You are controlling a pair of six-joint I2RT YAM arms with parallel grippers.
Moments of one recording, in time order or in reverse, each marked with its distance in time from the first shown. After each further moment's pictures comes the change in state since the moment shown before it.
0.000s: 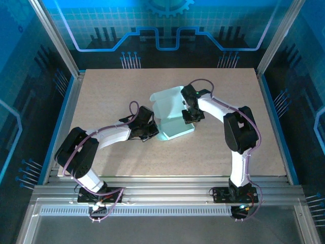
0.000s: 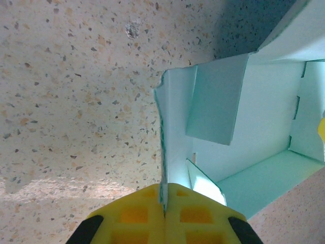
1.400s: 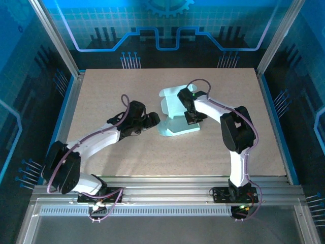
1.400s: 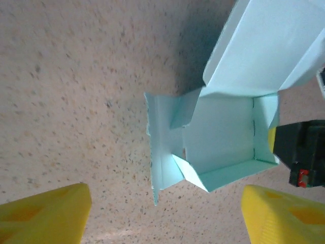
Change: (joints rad) left arm 0.049 -0.213 0.000 -0.027 -0.098 0.164; right arm 0.035 0.021 -0.003 -0.041 0.320 0.038
